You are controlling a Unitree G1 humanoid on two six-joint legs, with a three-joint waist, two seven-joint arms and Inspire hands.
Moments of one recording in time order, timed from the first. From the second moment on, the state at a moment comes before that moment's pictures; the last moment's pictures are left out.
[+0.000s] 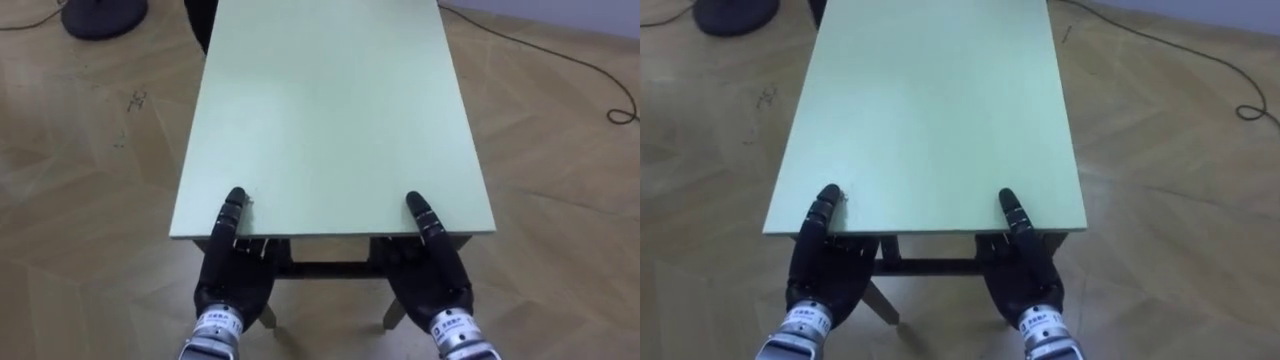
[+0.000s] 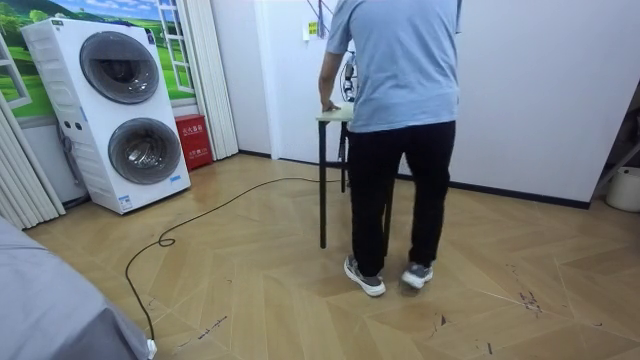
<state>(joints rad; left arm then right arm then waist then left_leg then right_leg) 0.24 0.14 -0.34 0.05 -1.42 -0.18 0.11 0.19 -0.24 0.39 0.16 1.52 -0.16 0.13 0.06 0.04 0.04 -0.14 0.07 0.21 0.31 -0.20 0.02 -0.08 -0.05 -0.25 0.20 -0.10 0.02</state>
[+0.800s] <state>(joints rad) 0.24 0.14 -0.35 0.07 -1.40 -0.17 0.11 0.23 -0.22 0.38 0.16 1.51 -0.16 0.11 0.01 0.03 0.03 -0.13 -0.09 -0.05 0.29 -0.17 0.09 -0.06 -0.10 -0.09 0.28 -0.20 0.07</state>
